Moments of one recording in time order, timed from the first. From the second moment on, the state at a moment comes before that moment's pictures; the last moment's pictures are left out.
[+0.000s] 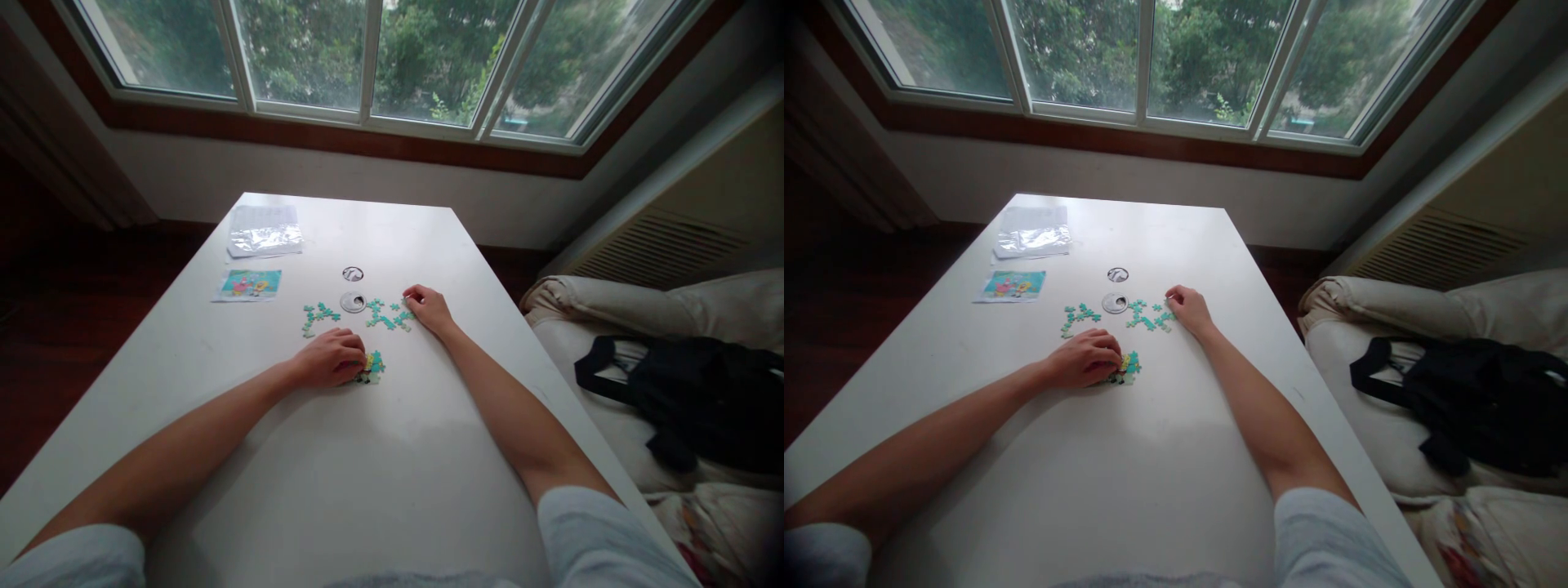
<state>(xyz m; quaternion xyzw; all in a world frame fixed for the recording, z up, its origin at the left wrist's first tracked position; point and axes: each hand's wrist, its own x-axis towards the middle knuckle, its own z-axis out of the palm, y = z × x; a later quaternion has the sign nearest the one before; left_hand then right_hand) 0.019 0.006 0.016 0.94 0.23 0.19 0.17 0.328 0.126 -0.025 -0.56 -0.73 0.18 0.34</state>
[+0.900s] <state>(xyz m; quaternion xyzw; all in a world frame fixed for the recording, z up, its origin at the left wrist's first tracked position) -0.040 0.061 -0.008 0.76 0.57 0.30 0.03 0.274 0.083 -0.005 -0.27 -0.90 0.24 0.25</state>
